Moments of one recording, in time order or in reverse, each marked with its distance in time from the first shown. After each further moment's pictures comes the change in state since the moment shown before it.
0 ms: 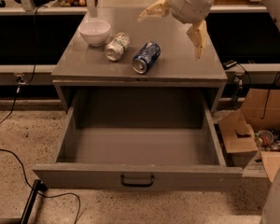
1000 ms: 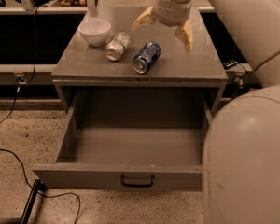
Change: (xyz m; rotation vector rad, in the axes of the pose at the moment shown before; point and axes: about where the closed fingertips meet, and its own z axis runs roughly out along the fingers) arm 0.051 -0.021 0.056 -0.124 0.072 -0.134
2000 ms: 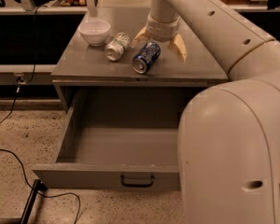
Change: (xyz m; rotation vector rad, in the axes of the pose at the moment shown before) arm 0.024 0.002 0.076 -0.123 0.023 -0.004
